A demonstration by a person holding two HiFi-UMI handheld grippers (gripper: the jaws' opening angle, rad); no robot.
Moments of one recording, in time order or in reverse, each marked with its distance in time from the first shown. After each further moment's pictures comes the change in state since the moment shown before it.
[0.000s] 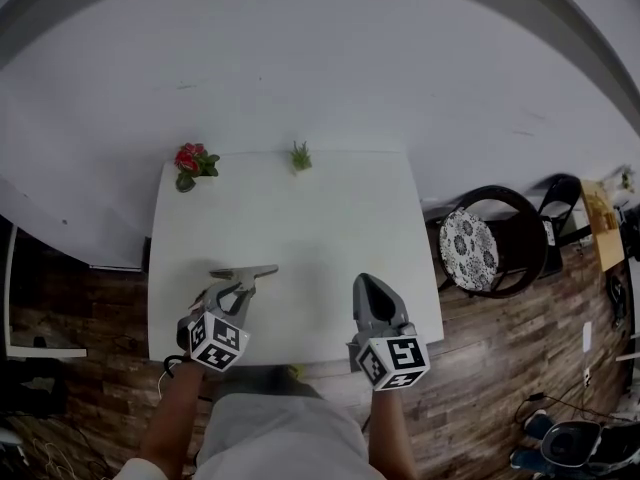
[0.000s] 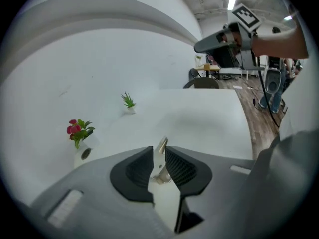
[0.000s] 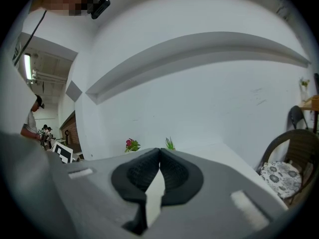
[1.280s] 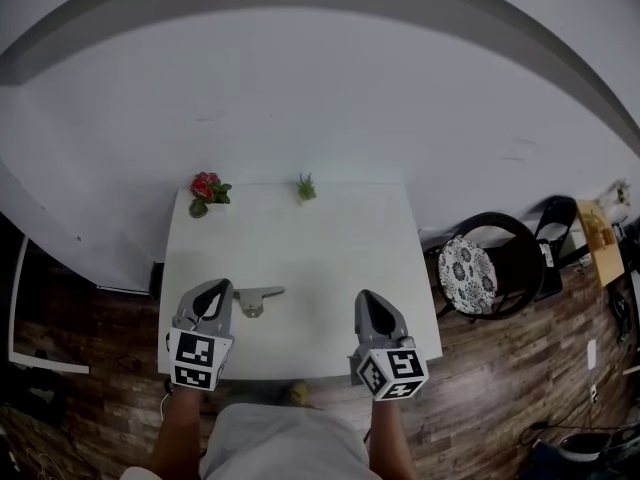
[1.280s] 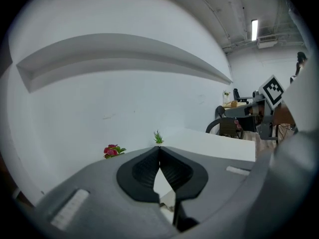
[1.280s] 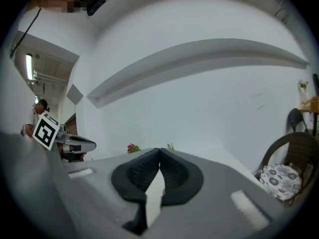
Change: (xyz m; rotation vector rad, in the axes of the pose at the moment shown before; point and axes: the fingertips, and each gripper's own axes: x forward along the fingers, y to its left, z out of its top) left arm -0.119 0.074 0.088 -0.275 -0.331 0.256; right arm -0.016 0.012 0.022 -0.004 -0.044 -0.004
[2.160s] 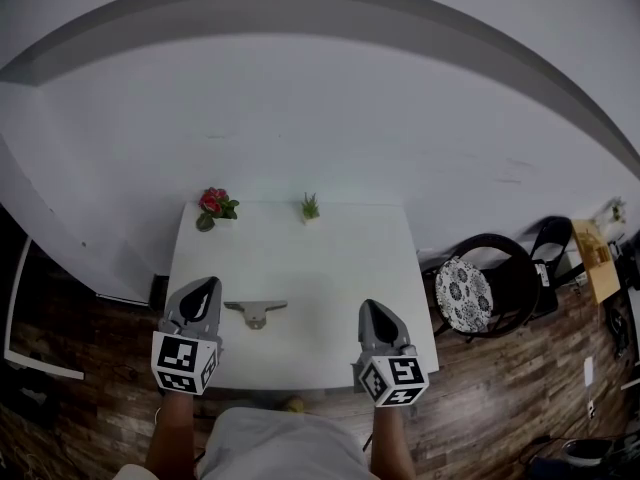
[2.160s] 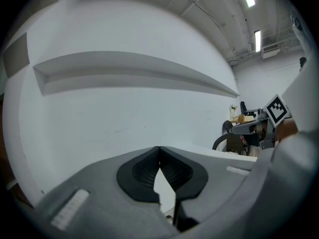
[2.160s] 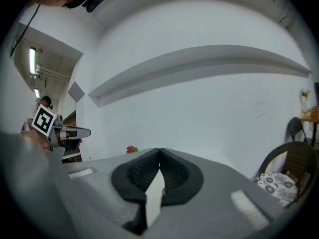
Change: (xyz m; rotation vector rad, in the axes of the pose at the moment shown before) left arm -0.032 0.038 0.042 -0.086 -0.160 0.064; right arm -0.001 0.006 0.018 -0.050 -0.015 -0.013
